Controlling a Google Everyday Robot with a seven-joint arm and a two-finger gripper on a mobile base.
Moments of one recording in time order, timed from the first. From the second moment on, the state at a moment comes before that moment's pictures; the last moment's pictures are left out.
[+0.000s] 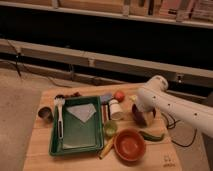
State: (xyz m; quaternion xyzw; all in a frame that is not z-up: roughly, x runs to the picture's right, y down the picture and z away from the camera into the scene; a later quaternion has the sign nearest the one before) arm 0.209 0.136 0.795 -0.22 -0.05 -0.22 0.95
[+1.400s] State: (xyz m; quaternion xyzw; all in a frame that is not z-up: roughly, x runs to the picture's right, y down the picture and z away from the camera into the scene) arm 0.195 0.250 0.571 -0.19 -0.03 -0.21 0.96
